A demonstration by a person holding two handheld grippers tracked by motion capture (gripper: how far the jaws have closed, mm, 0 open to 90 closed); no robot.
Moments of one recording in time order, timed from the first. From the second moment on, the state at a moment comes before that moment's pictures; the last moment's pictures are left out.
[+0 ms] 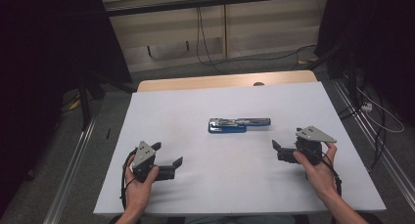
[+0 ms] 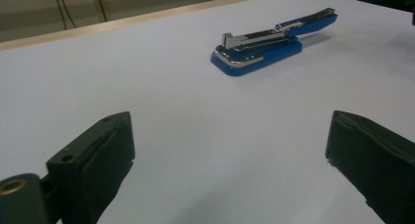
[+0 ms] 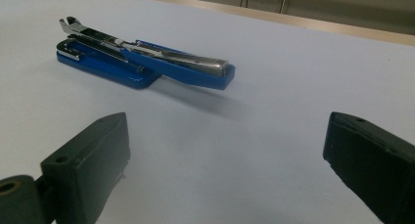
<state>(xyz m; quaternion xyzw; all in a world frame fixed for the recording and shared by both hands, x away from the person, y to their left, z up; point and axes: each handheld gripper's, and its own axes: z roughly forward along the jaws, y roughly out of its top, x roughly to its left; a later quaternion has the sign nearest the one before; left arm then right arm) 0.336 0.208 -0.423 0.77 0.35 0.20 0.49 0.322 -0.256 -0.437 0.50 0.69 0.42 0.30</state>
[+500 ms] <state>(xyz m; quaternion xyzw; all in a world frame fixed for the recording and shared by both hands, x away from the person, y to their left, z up) 0.351 0.190 -0.426 0.78 0.34 0.19 0.49 0.330 -0.252 -0.441 0.48 0.71 0.42 0.29</state>
